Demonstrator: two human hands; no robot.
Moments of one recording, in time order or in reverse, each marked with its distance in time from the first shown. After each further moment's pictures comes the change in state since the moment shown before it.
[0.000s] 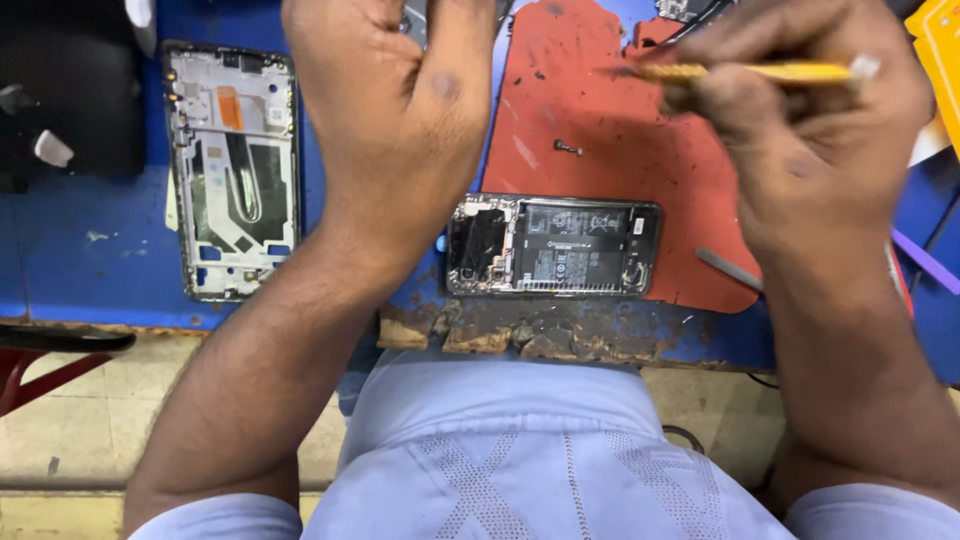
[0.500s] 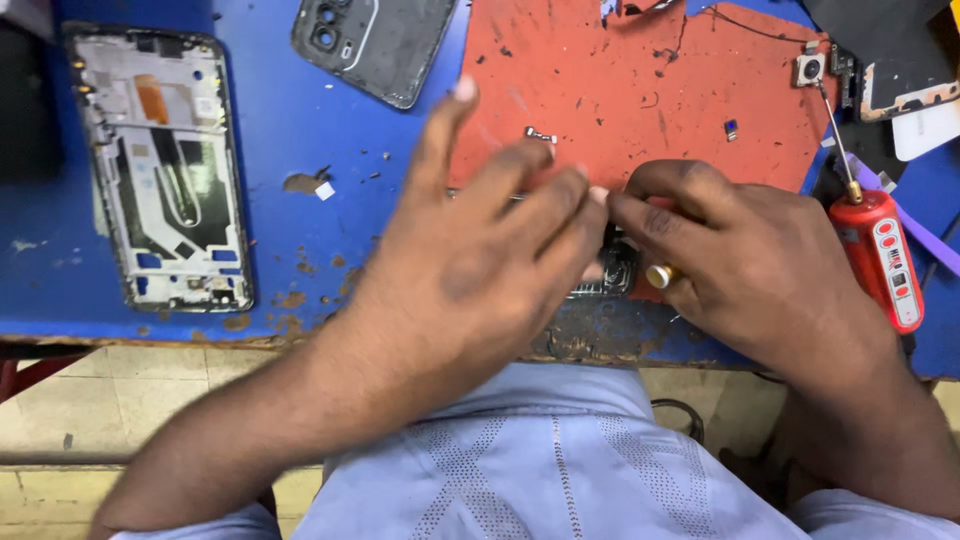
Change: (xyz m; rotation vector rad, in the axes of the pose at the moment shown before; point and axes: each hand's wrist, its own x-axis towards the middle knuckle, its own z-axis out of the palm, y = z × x) left_hand -0.039 0.049 0.015 0.674 -0.735 0.331; right_hand -0.034 -0.011 -0.011 -1.010 -0.557 -0.136
